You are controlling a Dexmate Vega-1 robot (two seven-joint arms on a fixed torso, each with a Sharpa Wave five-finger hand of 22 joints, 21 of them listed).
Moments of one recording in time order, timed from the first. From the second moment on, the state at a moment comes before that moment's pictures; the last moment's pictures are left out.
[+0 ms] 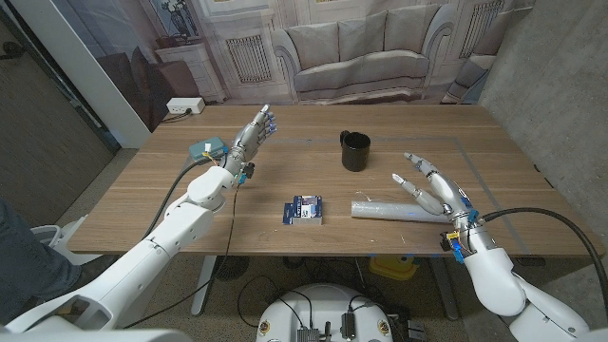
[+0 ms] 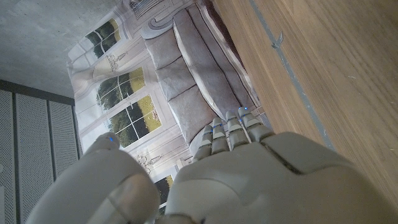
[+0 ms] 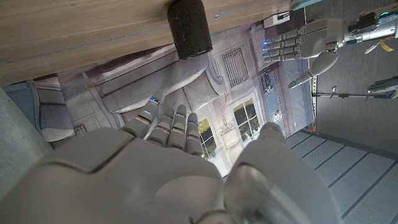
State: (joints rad) left arm 0.92 0.61 0.39 -1.58 -0.55 -0.21 0.05; left_hand 0.42 -0.05 0.22 0.10 0.30 0.07 0.07 0.20 0.18 0.12 0.01 0.21 0.19 0.06 0.02 0.19 0.18 0.06 -0.03 0.19 0.17; right arm -1.69 -0.68 -0.03 -2.08 -0.45 0.20 -0.47; right_hand 0.37 -0.03 0.14 0.00 0.25 0.24 0.03 0.20 0.19 0.29 0.04 0.24 0.19 0.18 -0.02 0.20 0.18 0.21 -0.04 0.51 0.17
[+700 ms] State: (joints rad) left arm 0.90 0.60 0.40 -1.57 -0.55 -0.21 0.04; left_hand 0.42 -0.05 0.22 0.10 0.30 0.07 0.07 0.20 0.18 0.12 0.01 0.21 0.19 0.06 0.02 0.19 0.18 0.06 -0.03 0.19 0.17; right arm -1.70 -0.73 -0.08 -2.14 -0.59 0.00 -0.50; right_hand 0.42 -0.03 0.14 -0.03 0.26 0.25 0.02 0.20 0.19 0.30 0.03 0.24 0.19 0.19 -0.04 0.20 0.18 0.22 -0.04 0.49 0.17
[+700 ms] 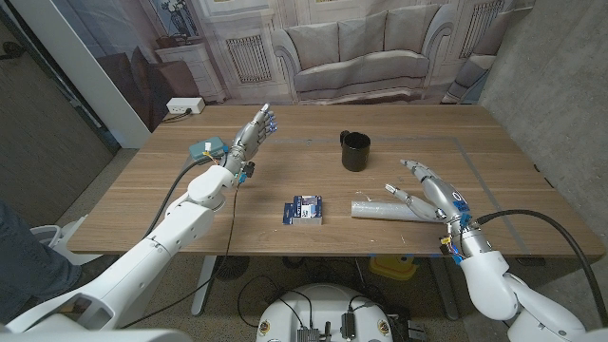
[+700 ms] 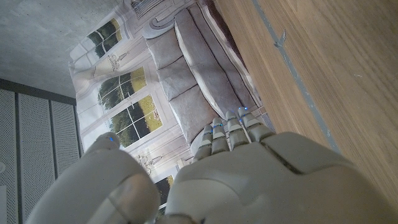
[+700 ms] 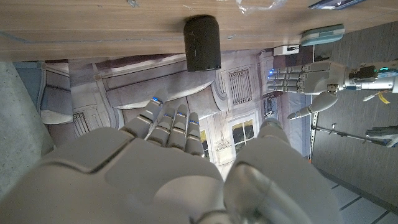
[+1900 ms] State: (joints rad) left arm 0.87 0.59 0.39 -1.53 -0.56 -0.23 0.01; left_hand 0.42 -0.04 0.21 0.10 0.30 0.07 0.08 0.20 0.18 0.12 0.01 0.21 0.19 0.06 0.02 0.19 0.18 0.07 -0.02 0.19 0.17; right arm -1.67 -0.86 -0.19 -2.21 -0.67 -0.26 -0.47; right_hand 0.59 -0.07 0.18 -0.13 0.32 0.23 -0.01 0.20 0.19 0.29 0.01 0.23 0.19 0.20 -0.04 0.19 0.18 0.24 -0.04 0.44 0.17
